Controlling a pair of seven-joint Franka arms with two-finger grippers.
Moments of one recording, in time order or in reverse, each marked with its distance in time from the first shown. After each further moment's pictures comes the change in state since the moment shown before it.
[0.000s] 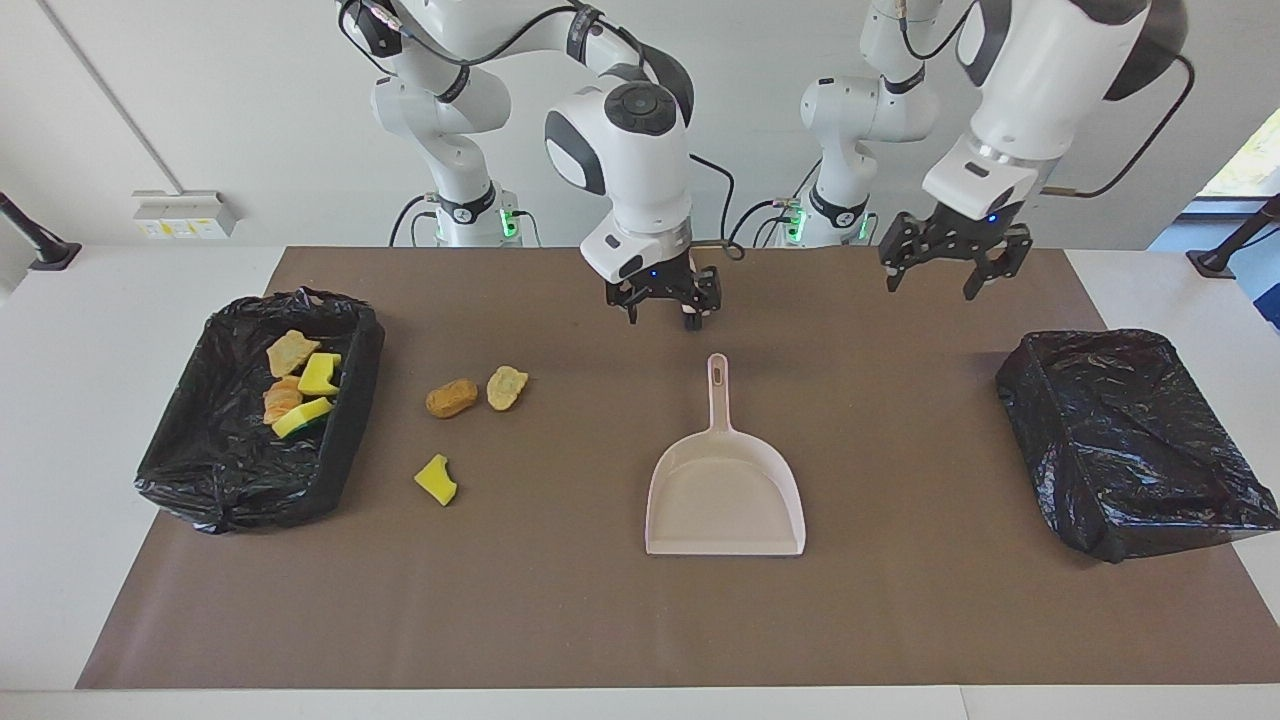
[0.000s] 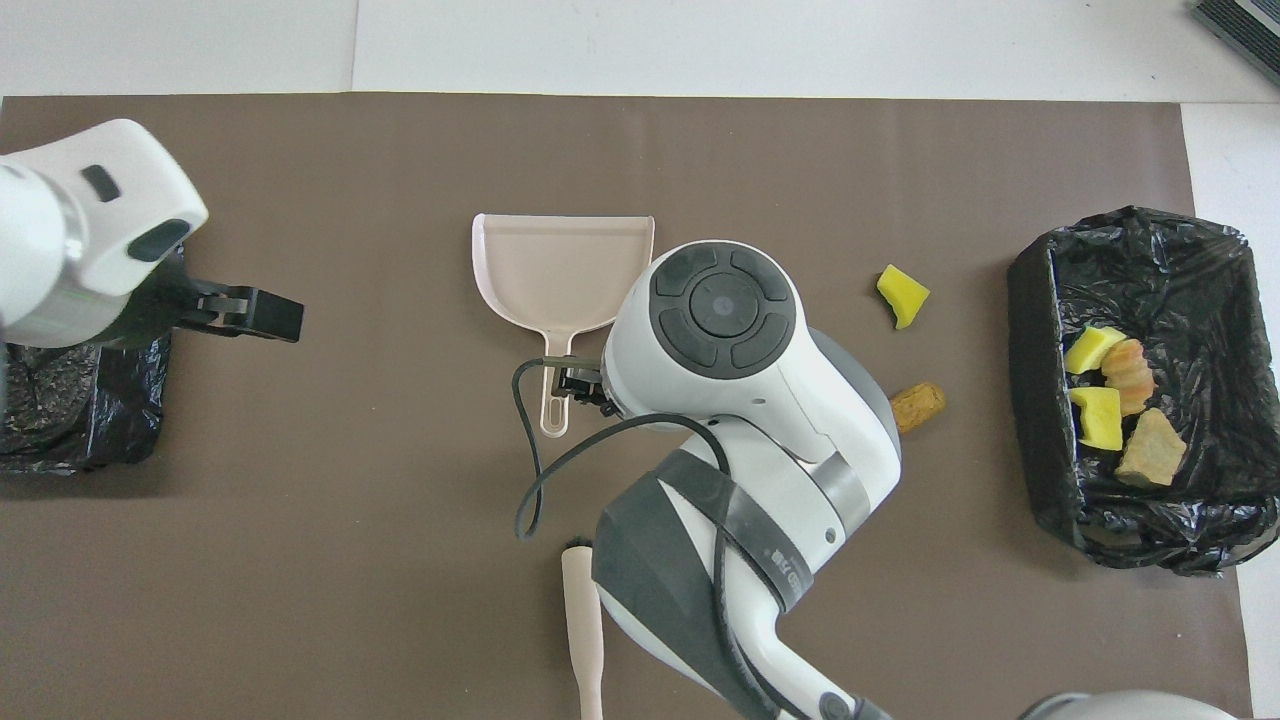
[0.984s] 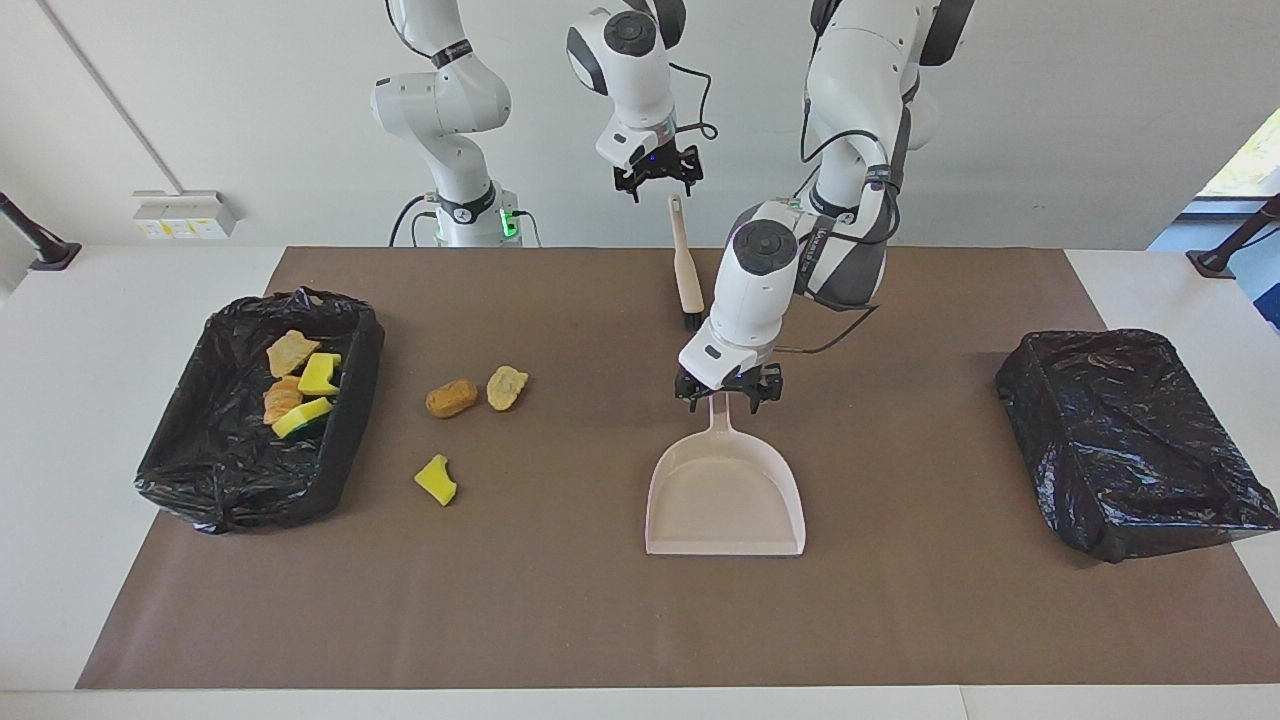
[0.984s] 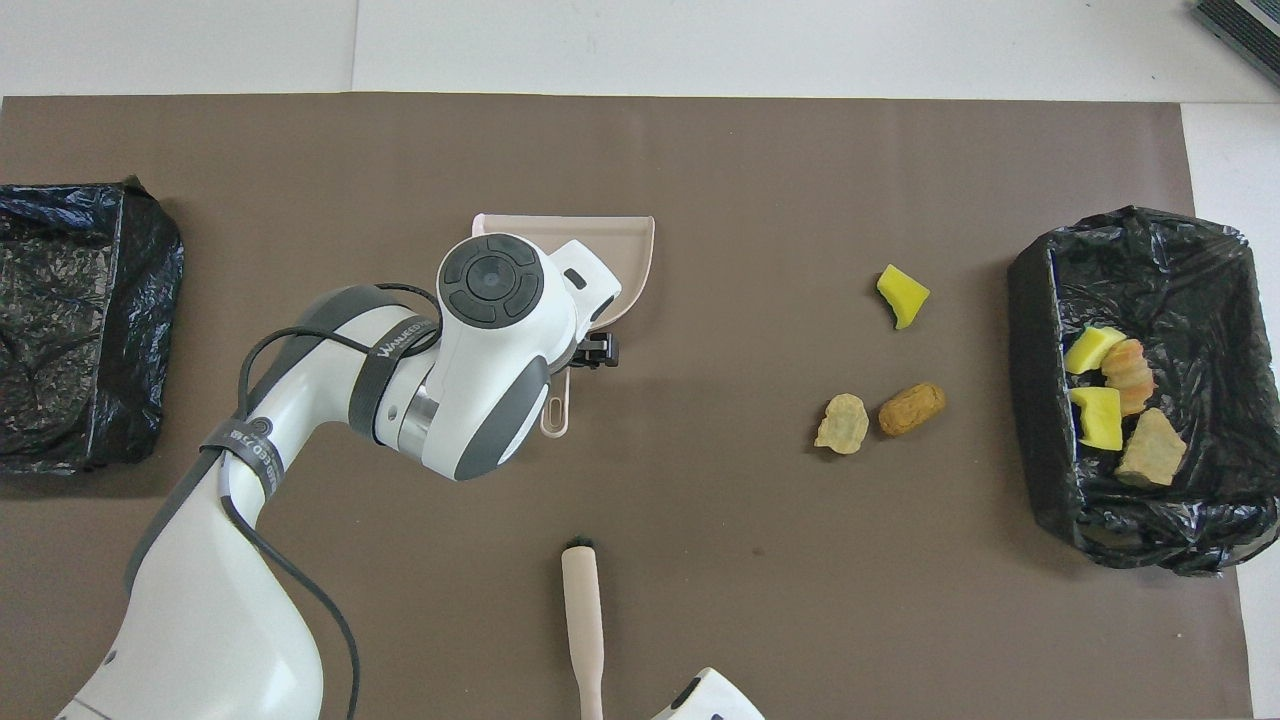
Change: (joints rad) left arm -0.278 0.333 -0.003 -0.119 0.001 0.413 -0.344; right arm 0.041 -0.737 0.194 -0.829 0.690 0.196 -0.267
